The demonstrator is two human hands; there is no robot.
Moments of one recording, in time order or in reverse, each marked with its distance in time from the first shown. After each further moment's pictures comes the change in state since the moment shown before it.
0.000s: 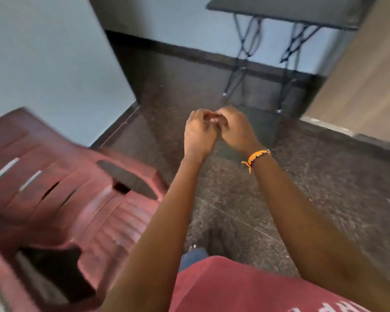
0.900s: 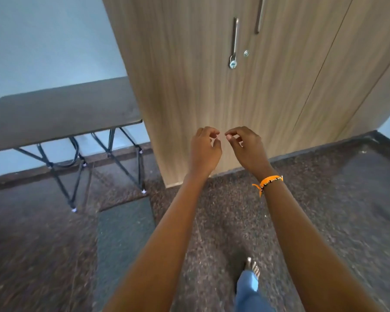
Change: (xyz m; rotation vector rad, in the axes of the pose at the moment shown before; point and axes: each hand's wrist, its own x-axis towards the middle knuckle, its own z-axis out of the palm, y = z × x) left_hand 0.132 0.368 0.594 -0.266 -0.640 0.588; right_hand 0.035 0.421 -0.497 -0.338 0.716 0.484
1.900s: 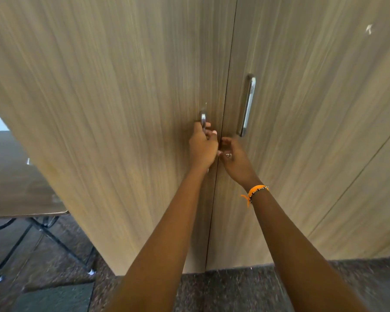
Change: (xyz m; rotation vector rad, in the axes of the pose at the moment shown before) left_hand 0.497 0.035 0.243 -0.240 0.278 -0.229; right_hand 0.503 0.270 0.012 0.324 -0.180 -0.031
